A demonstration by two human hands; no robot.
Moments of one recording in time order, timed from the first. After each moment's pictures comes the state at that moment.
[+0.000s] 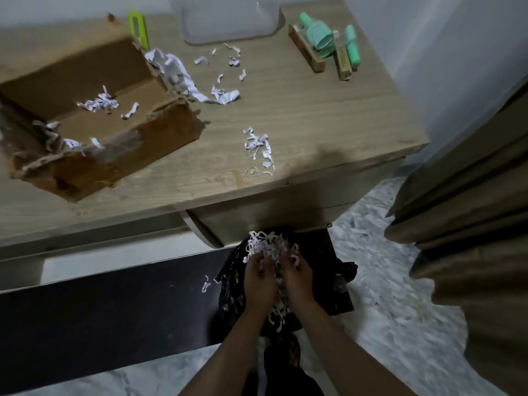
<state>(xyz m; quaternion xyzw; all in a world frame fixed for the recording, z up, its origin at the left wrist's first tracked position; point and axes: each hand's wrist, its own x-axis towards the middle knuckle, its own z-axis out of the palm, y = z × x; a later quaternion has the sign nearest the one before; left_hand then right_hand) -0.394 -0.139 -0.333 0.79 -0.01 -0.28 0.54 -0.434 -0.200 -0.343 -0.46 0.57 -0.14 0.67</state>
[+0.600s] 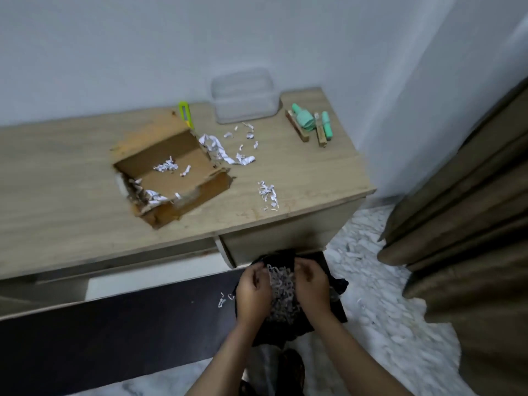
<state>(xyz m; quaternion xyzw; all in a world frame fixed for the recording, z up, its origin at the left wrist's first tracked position) -0.391 -0.098 -0.207 0.82 -0.07 -0.23 0.52 -0.462 -0.192 -0.214 -0.61 0.50 -0.20 0.59</state>
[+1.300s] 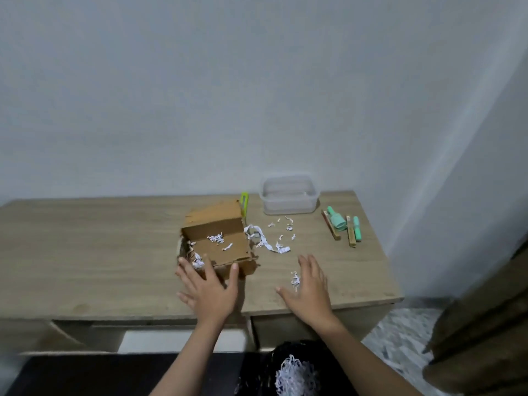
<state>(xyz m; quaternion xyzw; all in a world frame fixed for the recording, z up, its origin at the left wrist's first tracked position) -0.239 -0.074 -0.076 0.95 -0.02 0.02 0.31 -0.340 -0.250 -0.090 -0.90 0.26 -0.11 0.32</state>
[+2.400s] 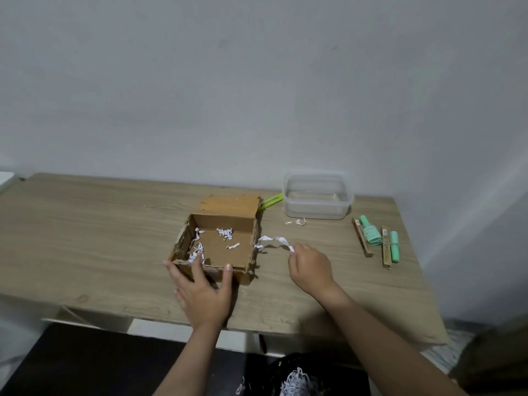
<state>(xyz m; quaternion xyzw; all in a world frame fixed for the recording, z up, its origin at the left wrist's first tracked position) -0.206 -0.067 -0.094 0.92 0.03 0.13 0.37 -0.225 -0.288 -0.098 -0.96 0.12 -0.19 0.16</state>
